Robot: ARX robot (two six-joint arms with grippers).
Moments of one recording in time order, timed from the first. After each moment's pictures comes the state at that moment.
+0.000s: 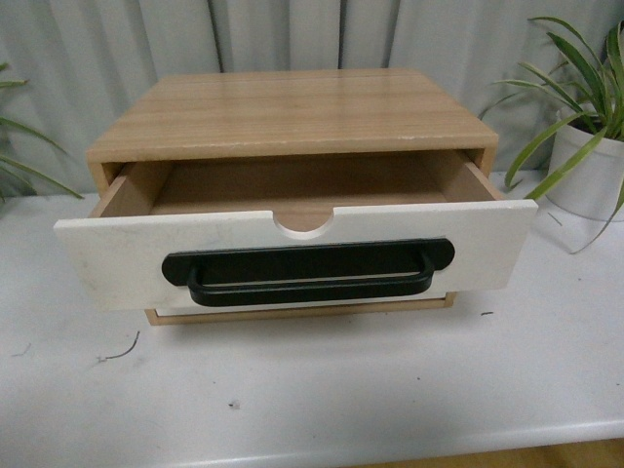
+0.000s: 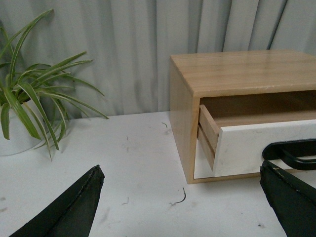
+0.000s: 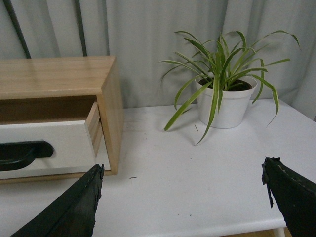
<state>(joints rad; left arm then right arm) 0.00 0.01 0.01 0.00 0.00 0.00 0.00 0.00 0.01 0.00 0.00 -0.01</state>
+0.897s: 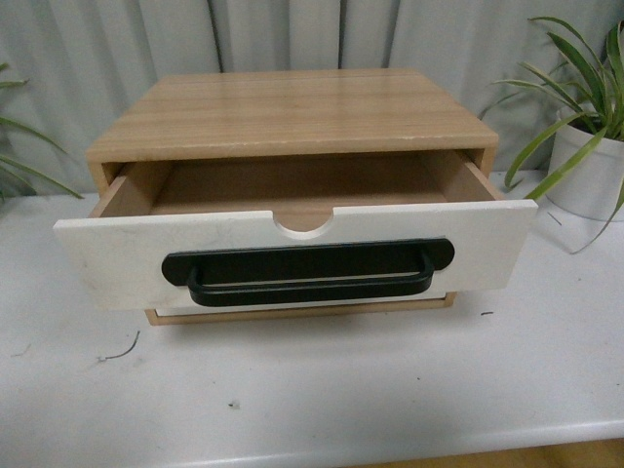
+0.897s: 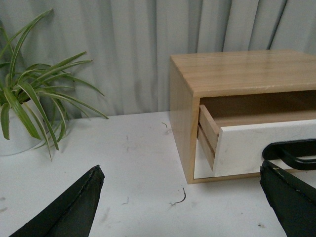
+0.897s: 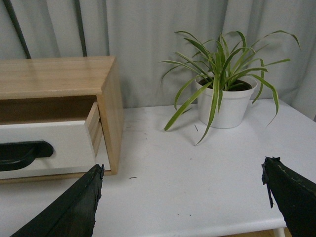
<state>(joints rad) 0.00 0.01 0.01 0.00 0.00 0.00 0.00 0.00 0.01 0.00 0.00 -0.01</state>
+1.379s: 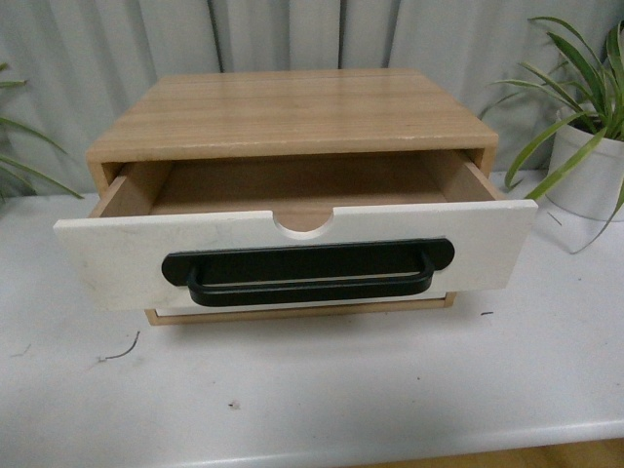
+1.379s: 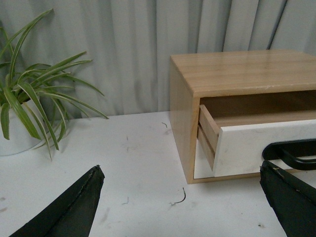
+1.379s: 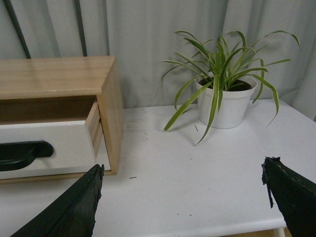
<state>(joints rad) 0.00 0.01 0.01 0.00 0.00 0.00 0.00 0.00 0.01 0.00 0.00 -0.01</state>
